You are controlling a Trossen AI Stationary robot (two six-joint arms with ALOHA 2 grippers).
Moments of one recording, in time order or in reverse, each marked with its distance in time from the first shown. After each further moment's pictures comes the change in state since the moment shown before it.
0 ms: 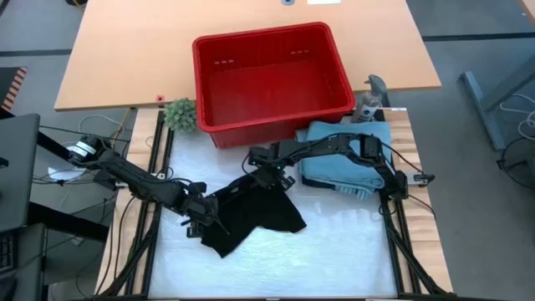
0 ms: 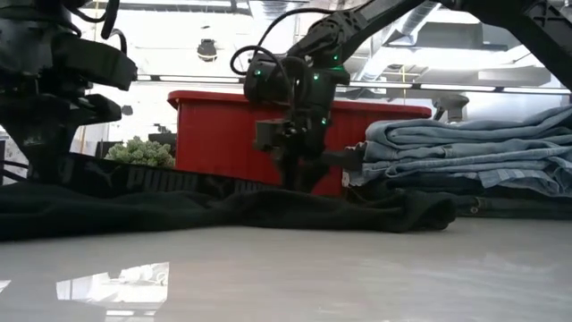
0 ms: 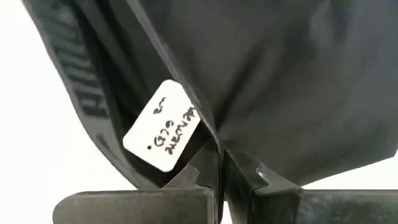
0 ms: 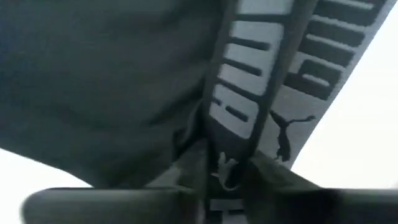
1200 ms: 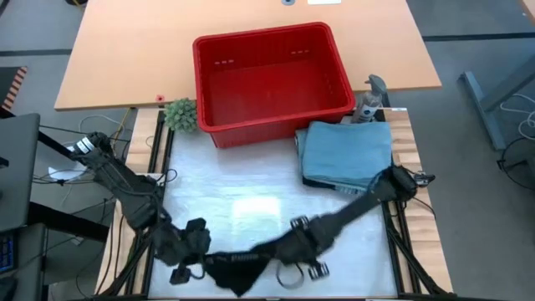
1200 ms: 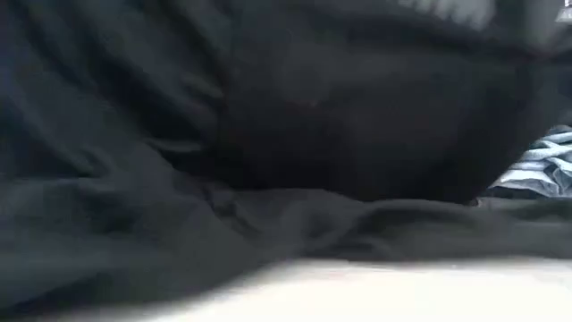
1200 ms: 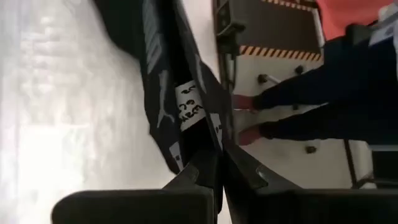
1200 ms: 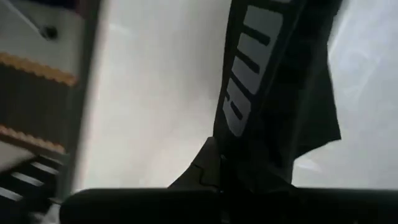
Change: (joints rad) left arm -0.376 0.006 0.353 0.168 0.008 -0.330; right arm 0.686 -0.191 0.128 -0.427 -0.196 1.214
